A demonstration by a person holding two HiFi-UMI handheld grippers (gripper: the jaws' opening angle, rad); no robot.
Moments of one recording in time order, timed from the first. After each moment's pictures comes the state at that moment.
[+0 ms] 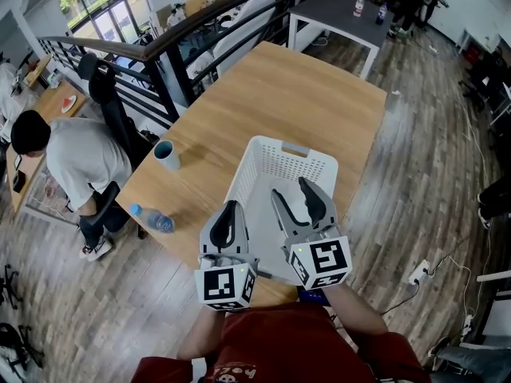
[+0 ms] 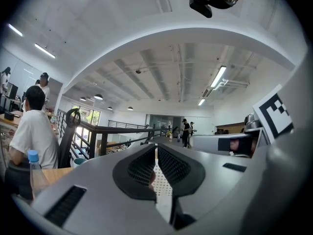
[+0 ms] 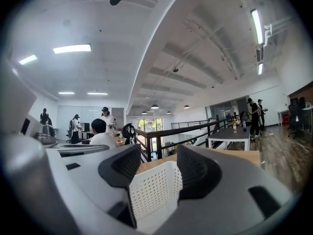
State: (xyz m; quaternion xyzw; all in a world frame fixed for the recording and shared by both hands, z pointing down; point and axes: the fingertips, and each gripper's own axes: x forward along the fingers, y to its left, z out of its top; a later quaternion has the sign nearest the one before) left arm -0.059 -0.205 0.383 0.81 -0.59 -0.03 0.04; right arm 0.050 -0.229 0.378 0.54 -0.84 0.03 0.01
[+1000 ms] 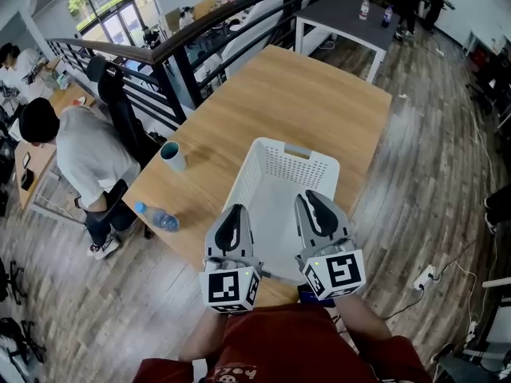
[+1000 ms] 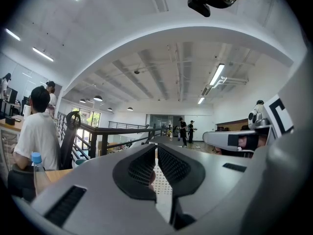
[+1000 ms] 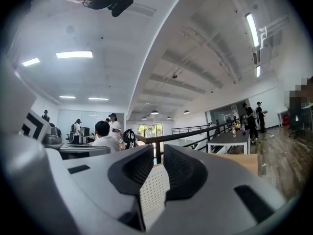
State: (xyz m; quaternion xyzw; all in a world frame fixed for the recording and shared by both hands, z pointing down) left arm -0.050 -0.193 0.380 0.81 -0.59 -0.02 0.03; right arm 0.078 -0.202 0.371 0.53 -0.84 0.02 -0.03
